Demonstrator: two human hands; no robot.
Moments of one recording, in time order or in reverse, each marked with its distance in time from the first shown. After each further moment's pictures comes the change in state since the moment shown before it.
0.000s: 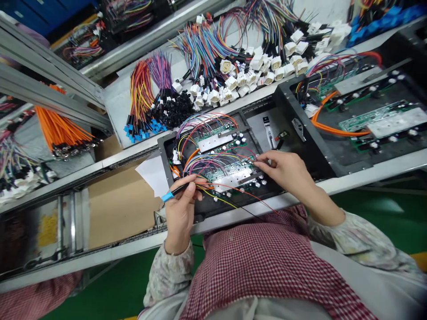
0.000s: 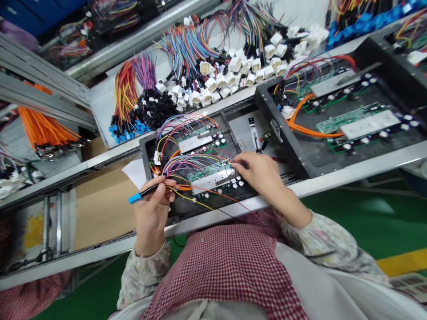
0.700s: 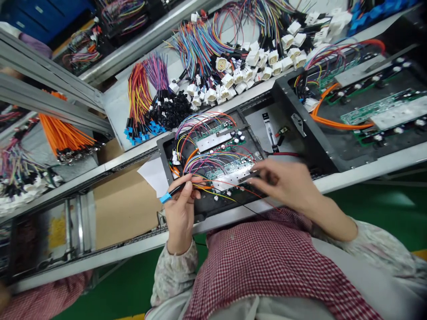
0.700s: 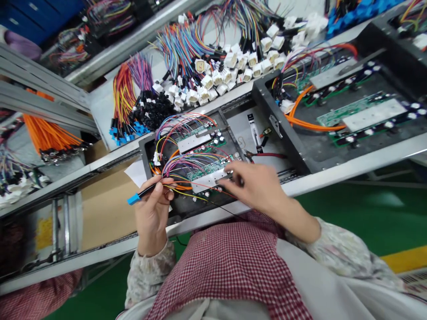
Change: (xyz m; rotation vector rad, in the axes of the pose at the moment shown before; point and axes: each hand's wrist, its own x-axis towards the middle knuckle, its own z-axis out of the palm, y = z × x) left_hand -0.002 -0.002 -0.002 0.034 0.016 0.010; right_hand -0.027 -0.028 -0.005 -0.021 -0.073 -0.136
